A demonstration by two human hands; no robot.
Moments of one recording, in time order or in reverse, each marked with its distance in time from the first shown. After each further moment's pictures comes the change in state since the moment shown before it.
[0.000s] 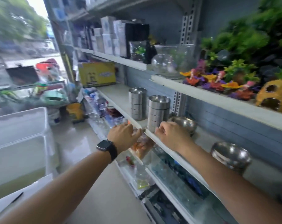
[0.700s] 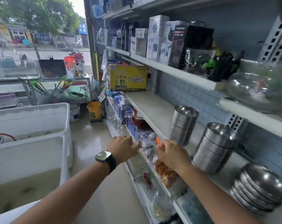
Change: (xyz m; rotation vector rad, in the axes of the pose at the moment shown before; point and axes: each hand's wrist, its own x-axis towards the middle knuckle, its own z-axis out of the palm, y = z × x) left_hand 0.097 -0.249 0.043 -0.006 -0.003 -0.143; right_hand 0.200 -0.128 0.150 -0.016 -0.160 -0.006
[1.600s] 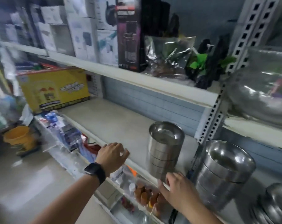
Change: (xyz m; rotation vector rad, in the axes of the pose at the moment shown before) left_hand 0.307 -0.002 0.148 -0.099 -0.102 0.433; right_hand 0.129 0.104 0.069 -0.191 0.008 0.426
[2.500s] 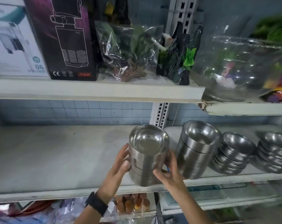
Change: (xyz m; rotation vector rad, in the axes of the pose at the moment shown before) left_hand 0.074 0.018 0.045 -1.419 -0.726 0.333; right_hand 0.035 -0.052 0.024 1.164 0.578 0.626
